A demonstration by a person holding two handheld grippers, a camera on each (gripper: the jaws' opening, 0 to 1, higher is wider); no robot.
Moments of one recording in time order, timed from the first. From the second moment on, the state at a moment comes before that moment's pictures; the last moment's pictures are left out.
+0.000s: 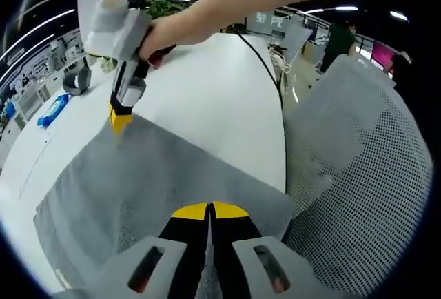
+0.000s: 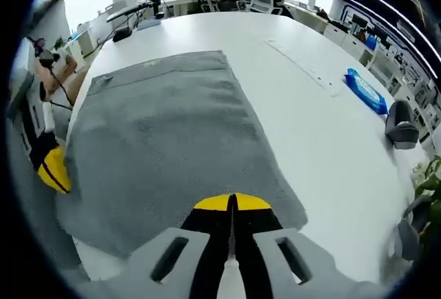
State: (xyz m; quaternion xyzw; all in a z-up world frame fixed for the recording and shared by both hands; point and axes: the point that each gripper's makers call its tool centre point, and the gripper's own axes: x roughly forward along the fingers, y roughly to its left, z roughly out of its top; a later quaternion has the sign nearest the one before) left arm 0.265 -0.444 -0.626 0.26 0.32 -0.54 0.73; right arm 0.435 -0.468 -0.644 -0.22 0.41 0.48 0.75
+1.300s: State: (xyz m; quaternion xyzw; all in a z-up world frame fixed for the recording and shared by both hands) left arm 0.236 -0.438 -0.659 0.42 0.32 -0.54 0.66; right arm 0.413 -0.450 -0.667 -0.49 0.43 0.43 0.63
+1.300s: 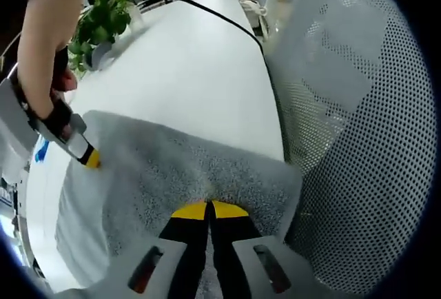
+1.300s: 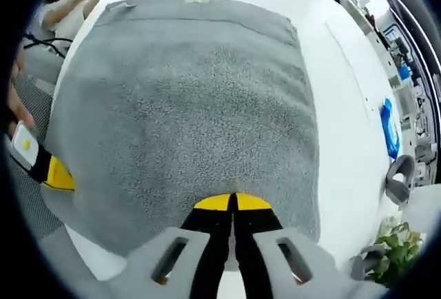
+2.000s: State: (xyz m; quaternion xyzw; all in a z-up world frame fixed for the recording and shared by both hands) left arm 0.240 -0.402 -0.659 0.42 0.35 -0.51 0.67; right arm 0.406 -0.465 -0.666 -0.49 0.44 0.40 0.64
